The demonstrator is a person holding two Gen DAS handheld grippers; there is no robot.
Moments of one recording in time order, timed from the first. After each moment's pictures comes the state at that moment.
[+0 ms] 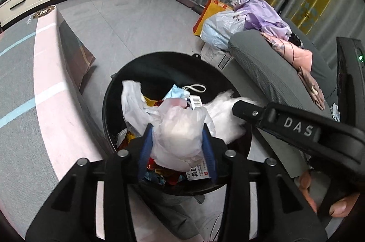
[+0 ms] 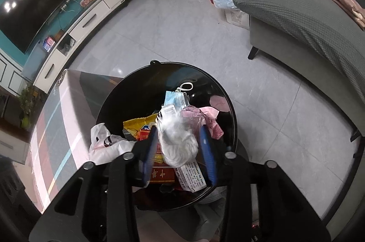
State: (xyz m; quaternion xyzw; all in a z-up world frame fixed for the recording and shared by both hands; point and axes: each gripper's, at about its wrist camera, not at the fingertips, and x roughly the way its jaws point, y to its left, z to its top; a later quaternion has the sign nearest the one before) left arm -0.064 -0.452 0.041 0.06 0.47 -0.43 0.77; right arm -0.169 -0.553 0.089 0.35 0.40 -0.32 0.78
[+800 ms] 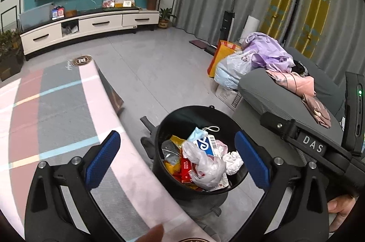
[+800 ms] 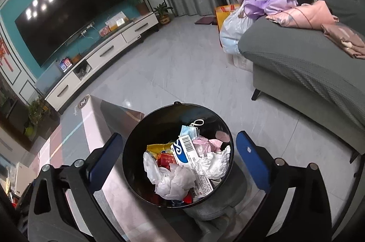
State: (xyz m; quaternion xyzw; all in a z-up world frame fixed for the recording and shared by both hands) left arm -0.075 -0.377 0.135 0.05 0.35 -0.39 0.85; right arm -0.198 -0.519 0.156 0.29 0.29 -0.33 0.85
